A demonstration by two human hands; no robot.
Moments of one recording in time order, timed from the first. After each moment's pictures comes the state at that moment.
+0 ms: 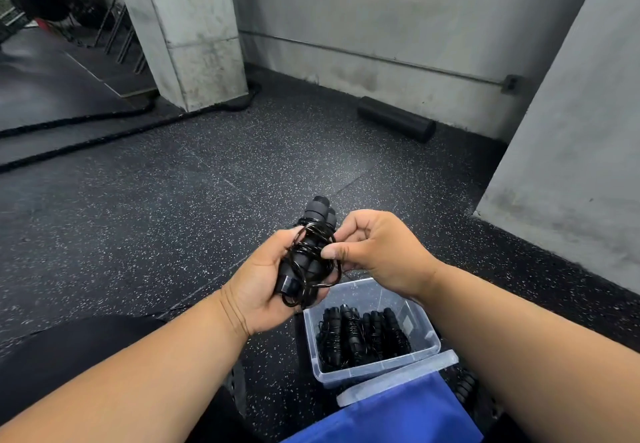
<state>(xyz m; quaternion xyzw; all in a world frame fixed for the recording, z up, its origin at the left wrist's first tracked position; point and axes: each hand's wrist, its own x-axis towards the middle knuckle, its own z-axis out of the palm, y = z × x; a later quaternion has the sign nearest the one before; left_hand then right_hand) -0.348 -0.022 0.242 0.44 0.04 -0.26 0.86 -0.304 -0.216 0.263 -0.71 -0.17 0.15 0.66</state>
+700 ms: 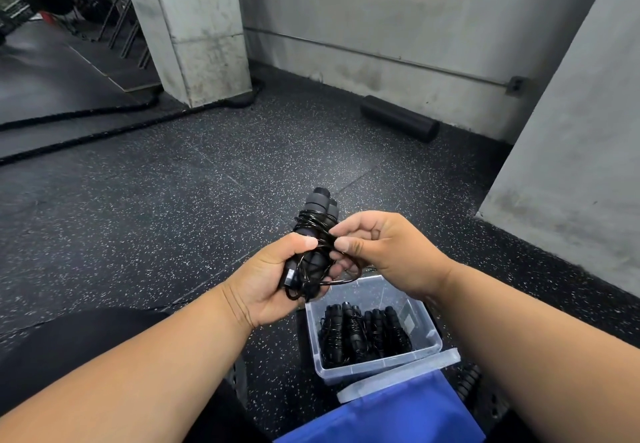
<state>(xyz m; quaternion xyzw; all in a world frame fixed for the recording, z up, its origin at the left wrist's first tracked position) -0.351 -0.016 0.244 0.44 0.01 -0.27 0.86 -0.310 -0.218 0.264 -0.67 -0.20 0.19 0.68</state>
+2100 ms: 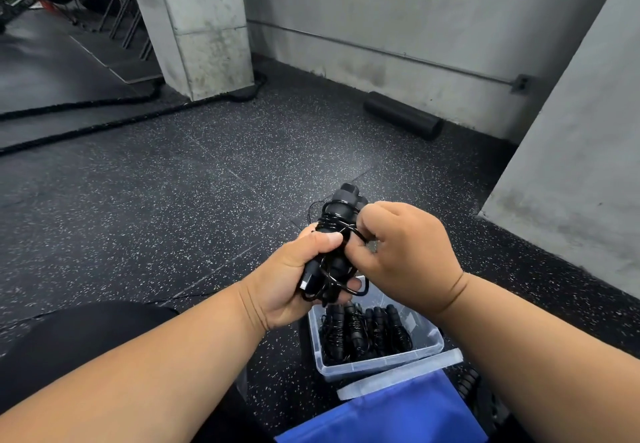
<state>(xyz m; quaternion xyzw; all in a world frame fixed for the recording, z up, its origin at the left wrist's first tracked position) -0.357 -0.033 0.249 0.51 0.00 -0.23 0.83 -0.330 -0.211 0.282 -0.87 -0.32 -0.30 0.22</state>
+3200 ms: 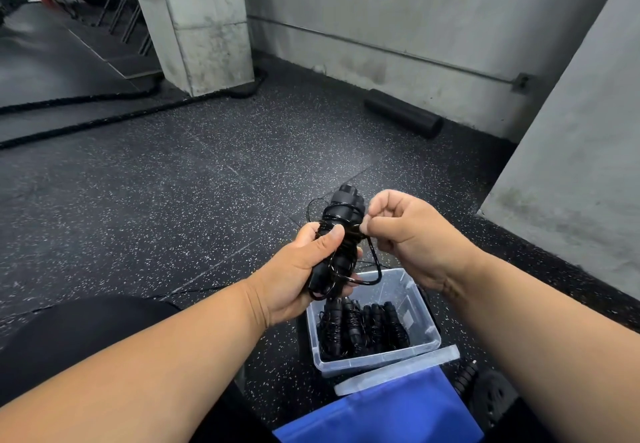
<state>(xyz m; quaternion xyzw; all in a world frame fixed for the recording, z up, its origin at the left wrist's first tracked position) -0.353 -0.036 0.235 0.53 0.01 -0.20 0.82 -0.309 -0.224 0.283 -0.67 -0.09 0.16 0.72</state>
